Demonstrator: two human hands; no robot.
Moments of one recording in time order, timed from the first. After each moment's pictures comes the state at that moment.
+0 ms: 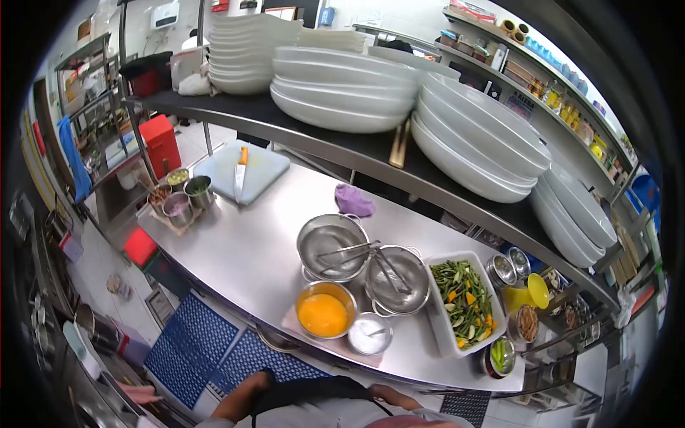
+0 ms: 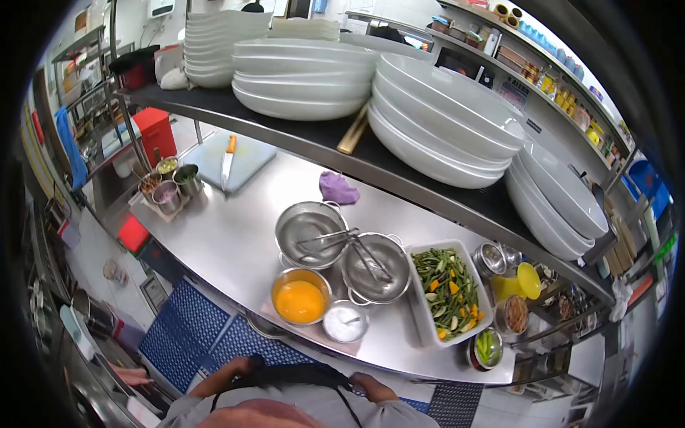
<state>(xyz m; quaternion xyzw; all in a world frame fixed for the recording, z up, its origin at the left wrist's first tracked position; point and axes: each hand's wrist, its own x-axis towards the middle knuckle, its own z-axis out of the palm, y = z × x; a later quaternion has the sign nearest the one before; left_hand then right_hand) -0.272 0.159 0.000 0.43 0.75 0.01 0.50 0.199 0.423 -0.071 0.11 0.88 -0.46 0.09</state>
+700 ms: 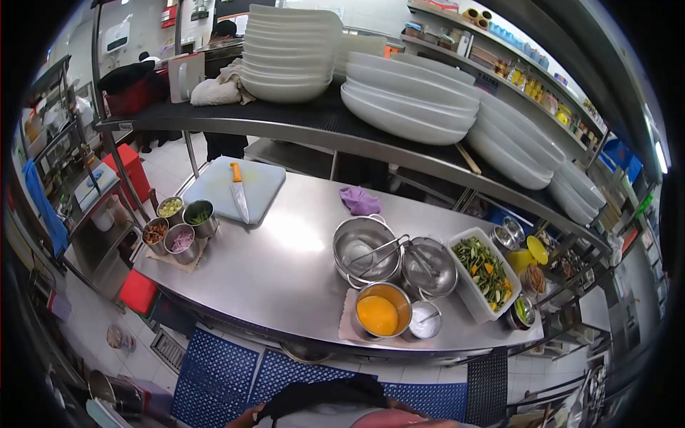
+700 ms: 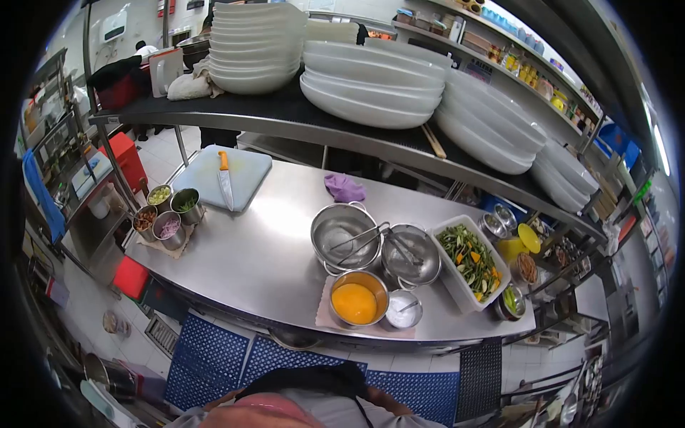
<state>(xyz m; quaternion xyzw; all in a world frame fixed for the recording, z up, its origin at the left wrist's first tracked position) -0.464 0.027 -0.048 0.35 0.64 0.05 0.68 -0.024 0.305 -0.017 0.50 0.68 -0.51 0.20</state>
